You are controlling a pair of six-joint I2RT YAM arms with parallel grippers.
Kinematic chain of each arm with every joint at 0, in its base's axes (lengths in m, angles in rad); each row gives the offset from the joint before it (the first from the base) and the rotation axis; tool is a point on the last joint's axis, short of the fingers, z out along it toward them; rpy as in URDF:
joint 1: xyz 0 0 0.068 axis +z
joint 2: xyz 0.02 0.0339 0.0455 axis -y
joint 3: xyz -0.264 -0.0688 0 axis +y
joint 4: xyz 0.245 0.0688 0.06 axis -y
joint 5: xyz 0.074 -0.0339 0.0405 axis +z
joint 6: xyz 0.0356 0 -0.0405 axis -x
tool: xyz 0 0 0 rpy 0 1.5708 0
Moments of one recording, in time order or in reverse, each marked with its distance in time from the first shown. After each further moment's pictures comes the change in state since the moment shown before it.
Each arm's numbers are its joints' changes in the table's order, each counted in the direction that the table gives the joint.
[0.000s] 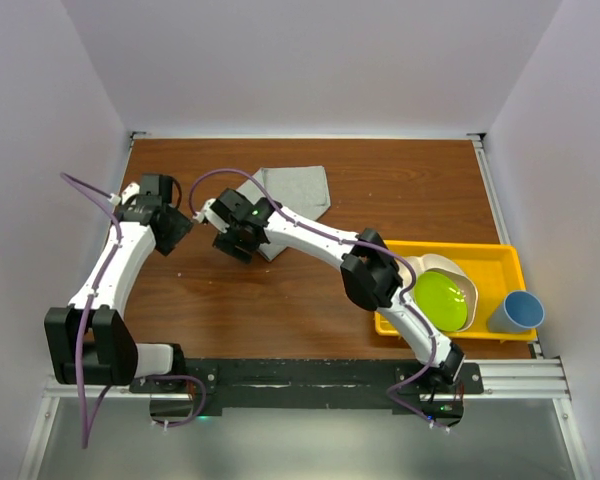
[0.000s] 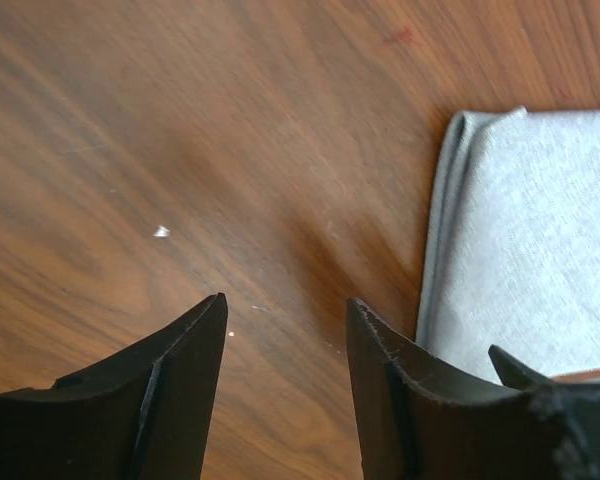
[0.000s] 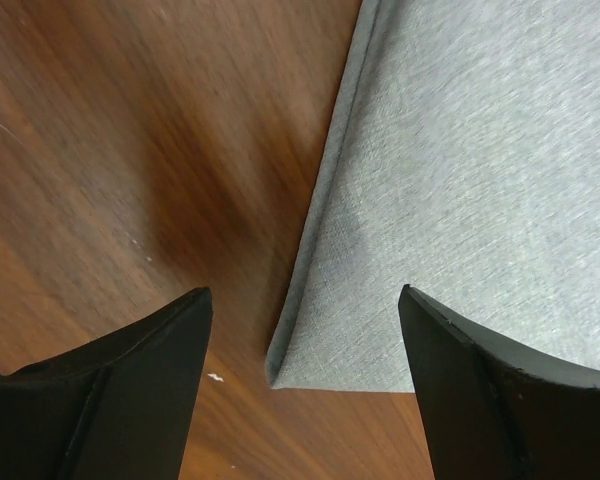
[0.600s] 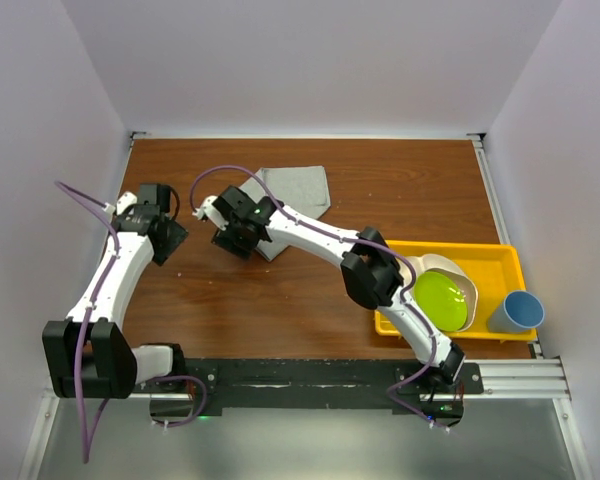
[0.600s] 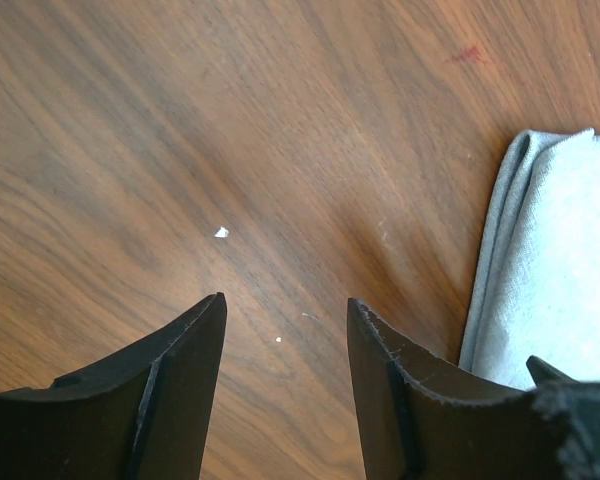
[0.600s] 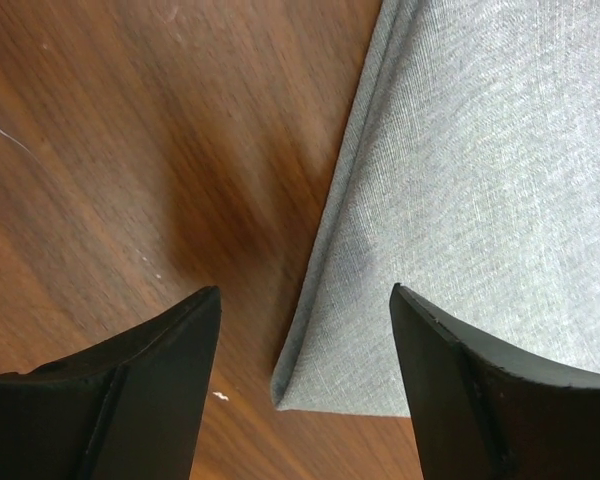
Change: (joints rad) left arm 0.018 0.067 0.067 -0.025 0.071 -0.001; right arm -0.016 -0.001 0.029 0.057 0.050 0.005
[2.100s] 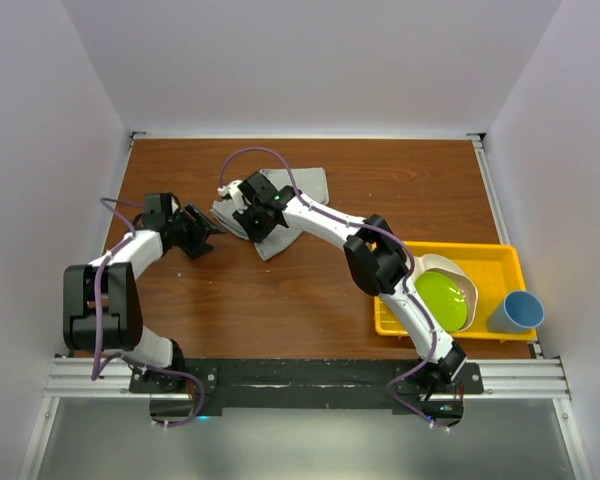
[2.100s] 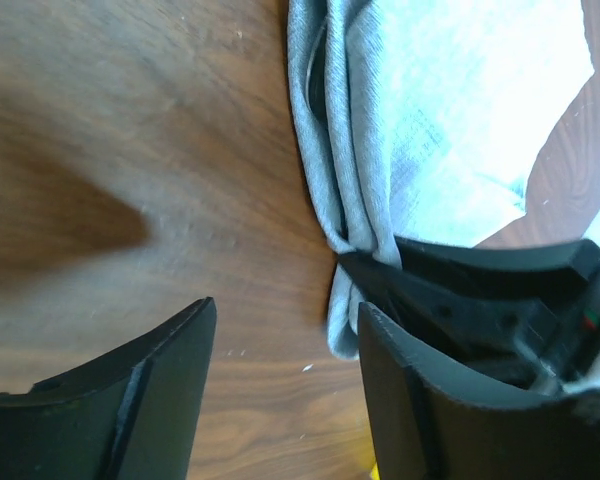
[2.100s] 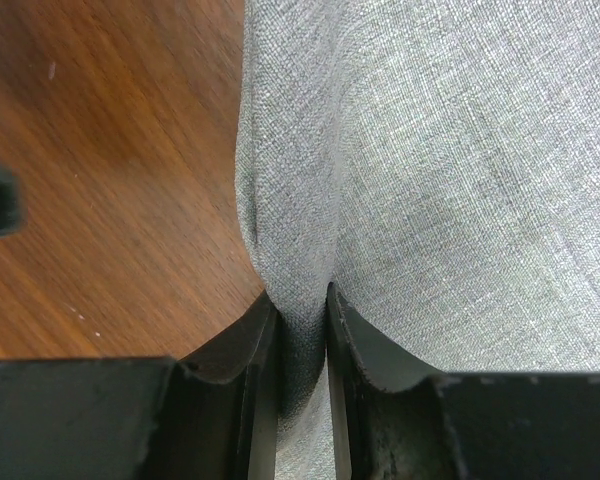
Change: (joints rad) left arm 0.084 -0.239 0.183 0.574 -0.687 -0.084; right arm -0.134 -0.044 0.069 0.133 0.234 -0.180
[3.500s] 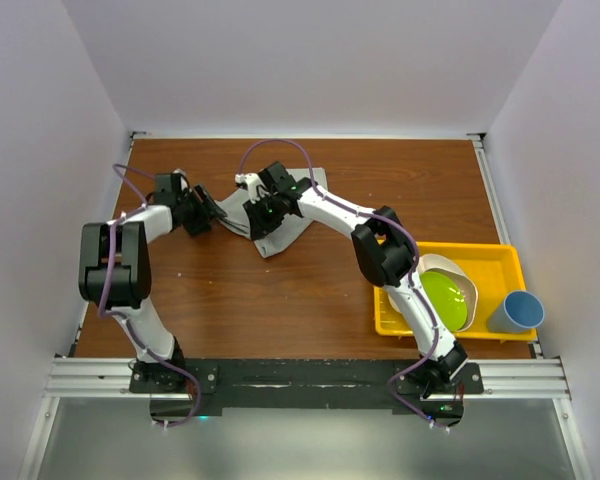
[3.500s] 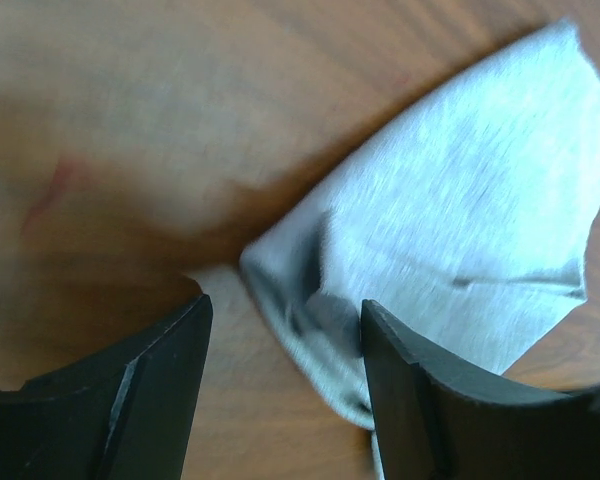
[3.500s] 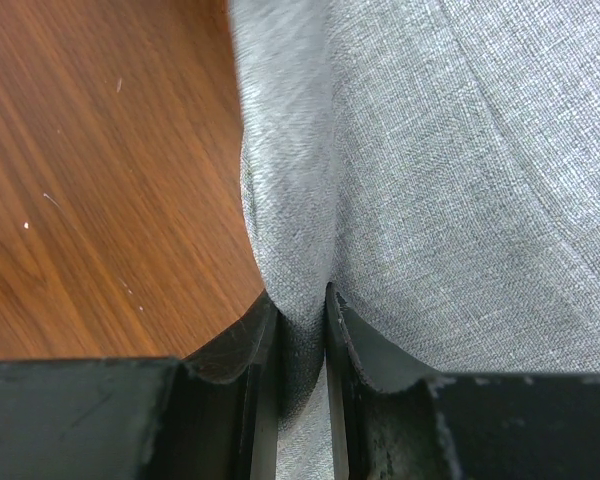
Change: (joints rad) left arm -0.028 -0.354 -0.267 0.138 0.077 -0.202; right arm -0.103 0.001 0.049 0.071 0.313 -0.093
